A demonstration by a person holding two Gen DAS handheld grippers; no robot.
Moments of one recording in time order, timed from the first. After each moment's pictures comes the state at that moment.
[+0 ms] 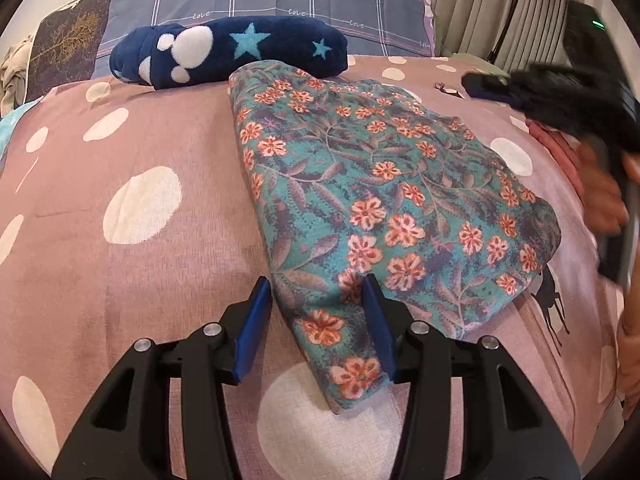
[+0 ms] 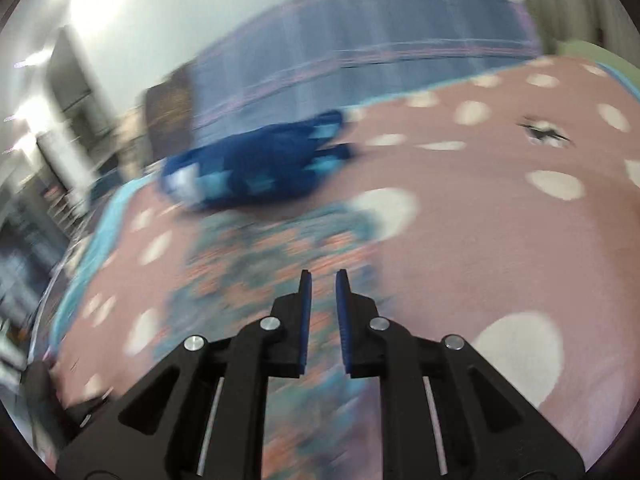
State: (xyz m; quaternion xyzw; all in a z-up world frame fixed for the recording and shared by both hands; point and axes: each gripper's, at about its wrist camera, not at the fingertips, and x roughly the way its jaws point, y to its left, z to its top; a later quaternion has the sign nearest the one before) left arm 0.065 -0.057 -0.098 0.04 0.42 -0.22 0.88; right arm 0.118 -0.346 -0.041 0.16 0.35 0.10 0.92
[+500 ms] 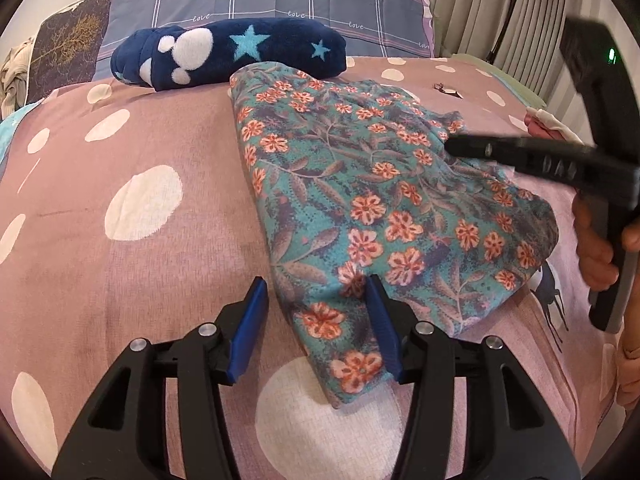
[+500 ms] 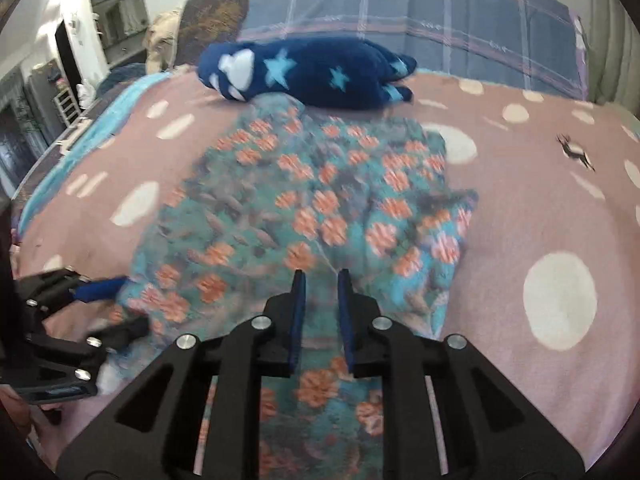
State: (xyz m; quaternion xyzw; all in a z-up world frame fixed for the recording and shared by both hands) left arm 0.062 -0.057 -0.099 0.05 0.42 -0.22 0.88; right arm 0.087 -0.265 -0.070 0.00 0.41 0.12 0.91
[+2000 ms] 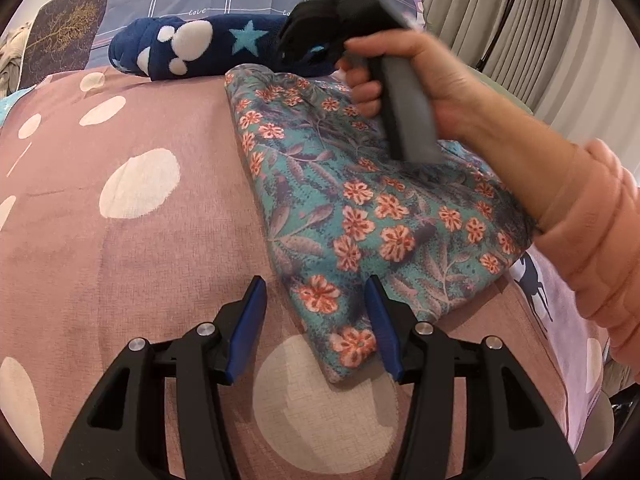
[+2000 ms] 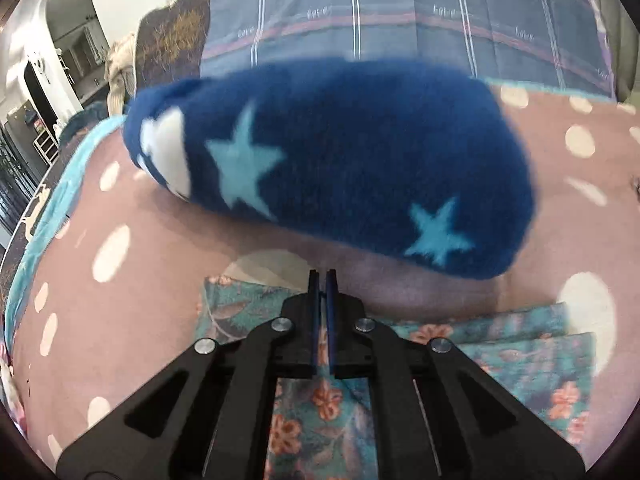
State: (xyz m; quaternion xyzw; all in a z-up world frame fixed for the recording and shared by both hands) left arm 0.054 -0.043 -0.101 0.02 0.42 -0.25 0.87; right arm 0.303 -0.209 -0.083 0.06 0.42 0.09 0.90
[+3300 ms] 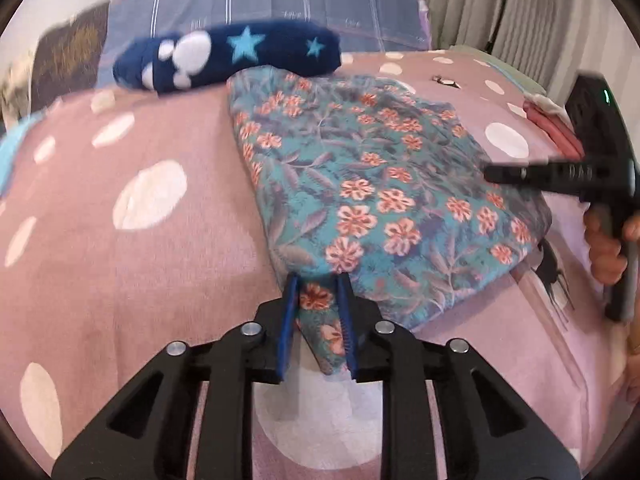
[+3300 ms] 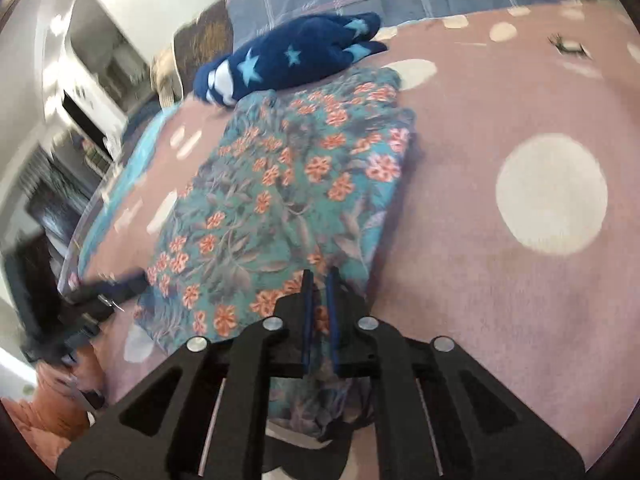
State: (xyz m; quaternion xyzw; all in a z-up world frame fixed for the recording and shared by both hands) left arm 0.039 -0.061 -0.096 0.08 0.40 -0.21 0.89; right arm 0.061 -0.346 -0.110 0.18 0.43 0.17 0.87
